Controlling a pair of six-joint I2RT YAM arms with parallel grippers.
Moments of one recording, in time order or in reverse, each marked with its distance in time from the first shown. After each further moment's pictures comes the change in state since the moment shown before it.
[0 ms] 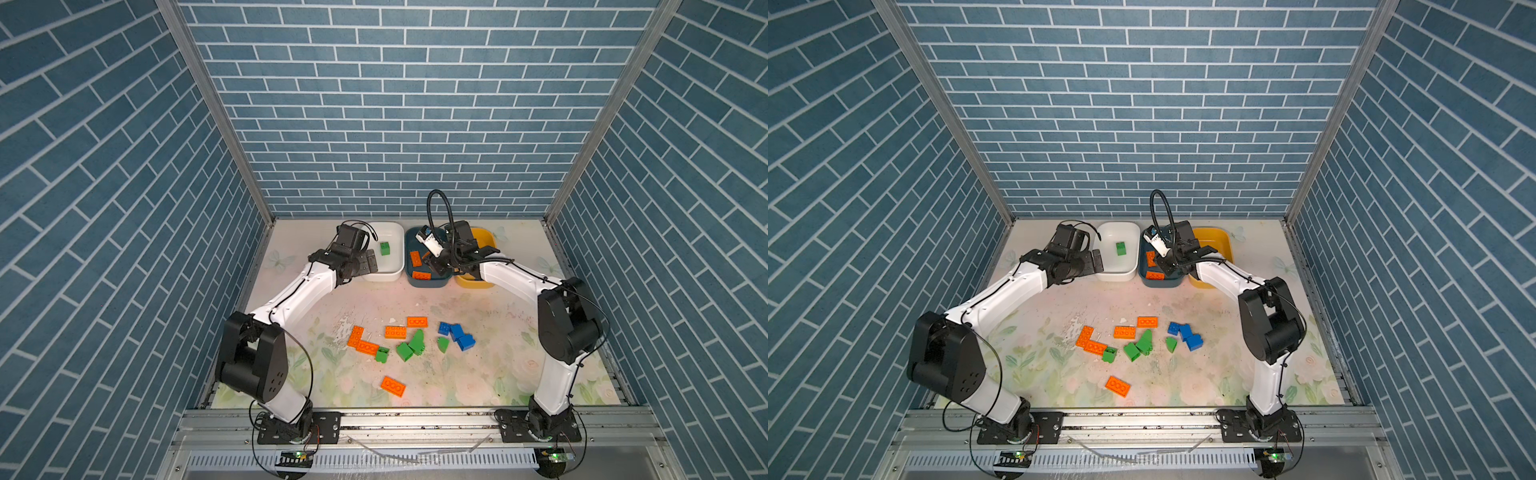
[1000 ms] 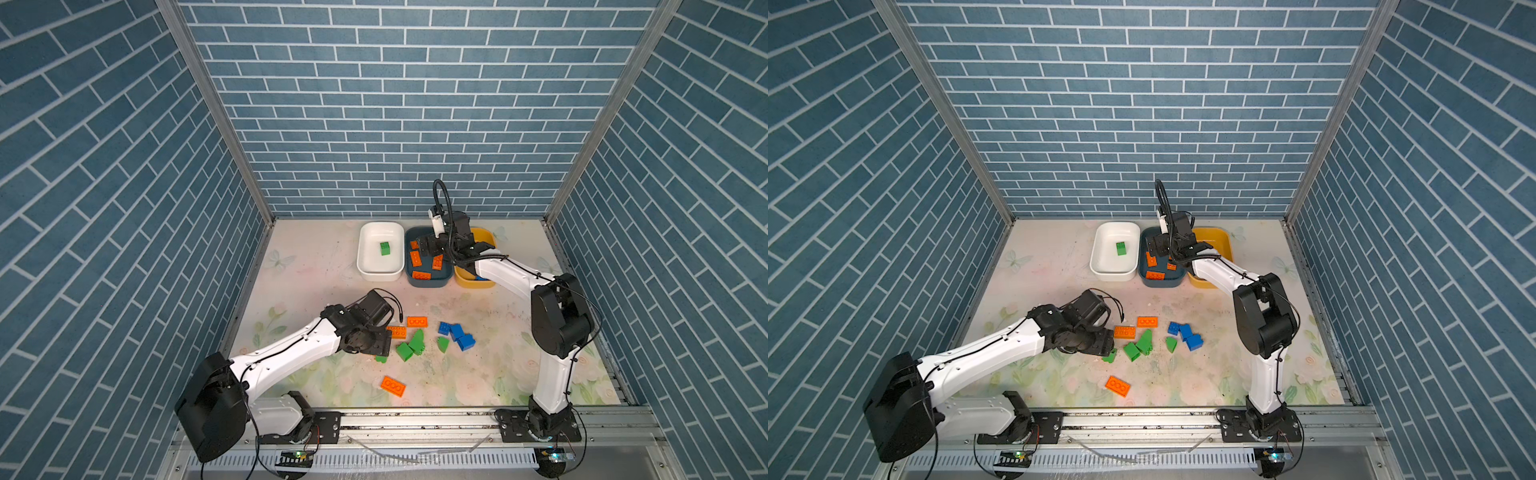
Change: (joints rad) left arm -0.443 -0.290 -0.403 -0.227 0.174 -0.086; right arm 0.010 0.000 0.006 0.203 0.232 0.367
